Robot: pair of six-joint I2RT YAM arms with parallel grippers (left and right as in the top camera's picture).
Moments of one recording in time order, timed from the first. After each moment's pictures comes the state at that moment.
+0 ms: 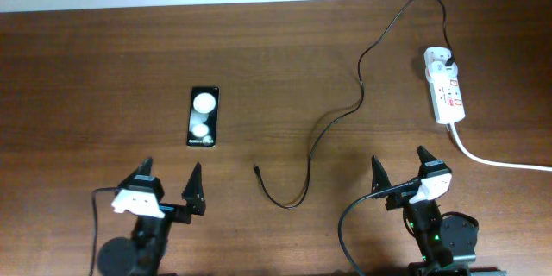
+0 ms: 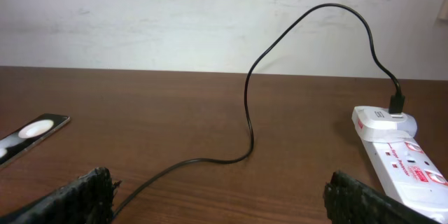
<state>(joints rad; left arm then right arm) 0.04 0.04 0.21 -0.23 0.25 -0.14 0.02 0.02 0.01 -0.06 -0.18 0.05</state>
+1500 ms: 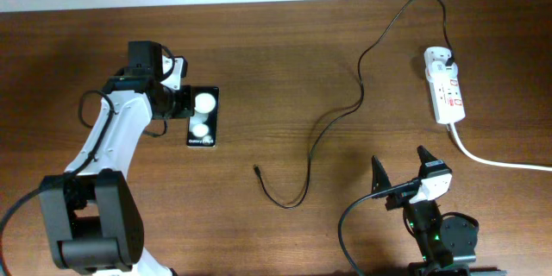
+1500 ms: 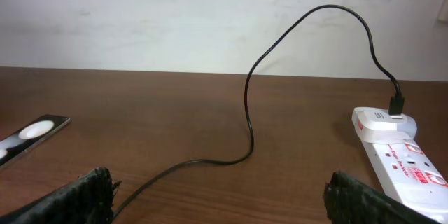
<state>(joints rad) 0.01 1.81 1.32 -0.71 0.16 0.01 0.02 0.01 0.01 -0.06 -0.18 0.05</state>
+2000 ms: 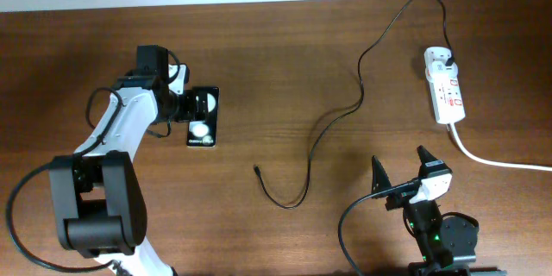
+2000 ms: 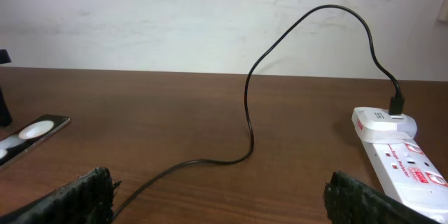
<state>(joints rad) 0.01 1.90 1.32 -0.69 0.12 -0.01 0.02 0.01 0.01 -0.06 -0.18 0.05</state>
